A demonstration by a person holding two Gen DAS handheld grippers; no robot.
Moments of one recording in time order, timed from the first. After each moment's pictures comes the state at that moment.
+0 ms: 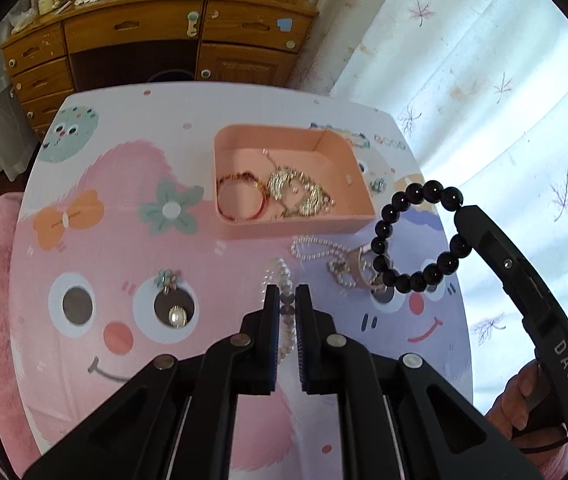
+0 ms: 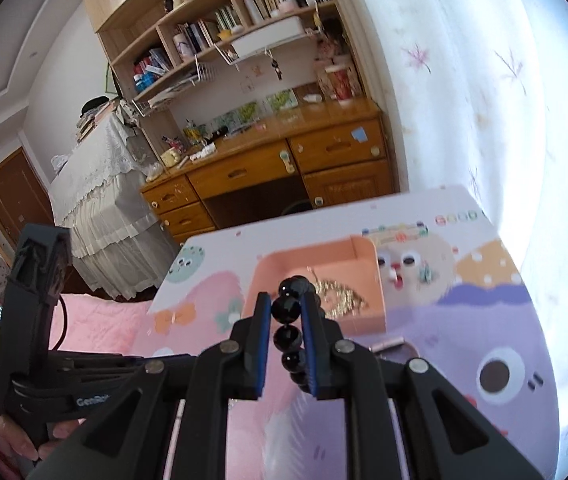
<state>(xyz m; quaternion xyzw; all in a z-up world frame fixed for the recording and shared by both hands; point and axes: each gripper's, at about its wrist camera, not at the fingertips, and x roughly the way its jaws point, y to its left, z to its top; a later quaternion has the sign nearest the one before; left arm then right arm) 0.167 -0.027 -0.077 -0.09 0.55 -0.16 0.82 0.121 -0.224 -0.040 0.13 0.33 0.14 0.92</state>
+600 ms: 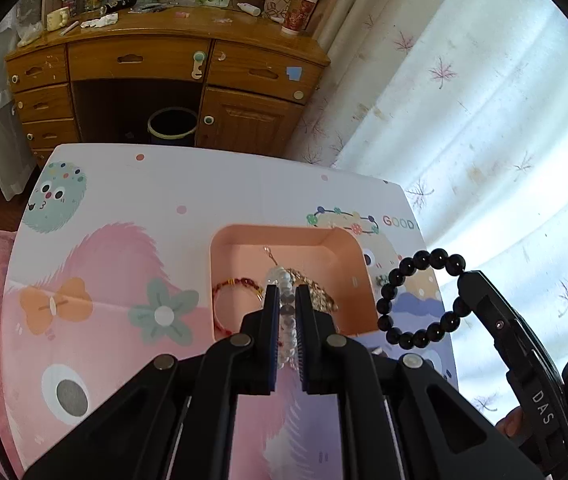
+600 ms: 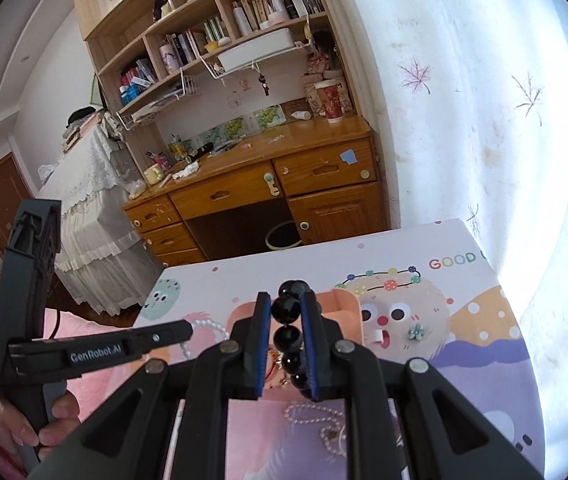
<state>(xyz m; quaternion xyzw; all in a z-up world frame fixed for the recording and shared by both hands) 0.252 -0.028 -0.070 -0.12 0.49 -0.14 0.85 0.187 -0.237 -0.042 0.12 0.32 0.11 0.93</state>
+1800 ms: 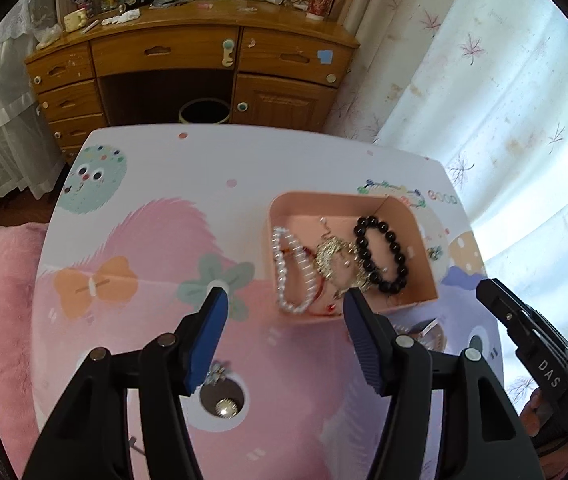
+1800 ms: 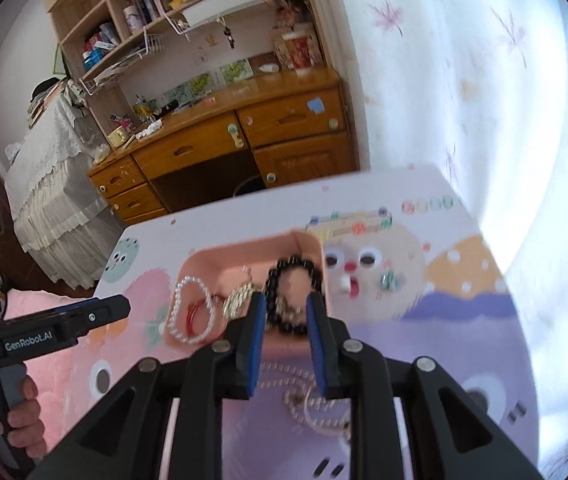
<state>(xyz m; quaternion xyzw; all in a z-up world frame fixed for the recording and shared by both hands) 0.230 -0.004 -0.094 -0.08 0.52 -0.09 0.85 0.182 -0.246 -0.093 0.13 0.42 0.07 0.90</state>
